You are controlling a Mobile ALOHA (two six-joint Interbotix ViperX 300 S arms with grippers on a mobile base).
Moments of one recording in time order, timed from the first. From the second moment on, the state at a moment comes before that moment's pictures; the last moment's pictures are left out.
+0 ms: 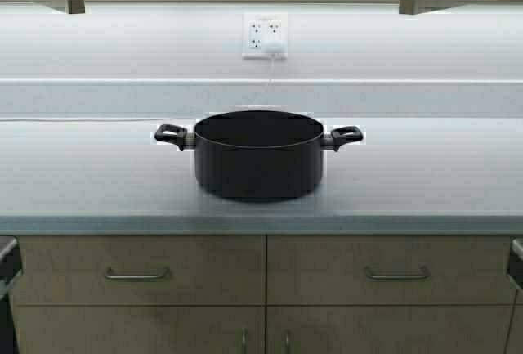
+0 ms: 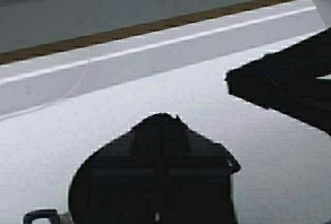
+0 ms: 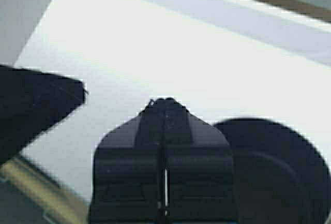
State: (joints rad) left arm -0.55 -0.22 0.57 -0.50 -0.24 0.47; right arm 0.60 -0.09 0.31 0.60 0.05 -0.57
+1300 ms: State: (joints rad) left arm -0.37 -0.36 0.98 -0.49 -0.35 0.41; right arm 0.39 -0.37 0.87 0.59 -0.15 -0.46
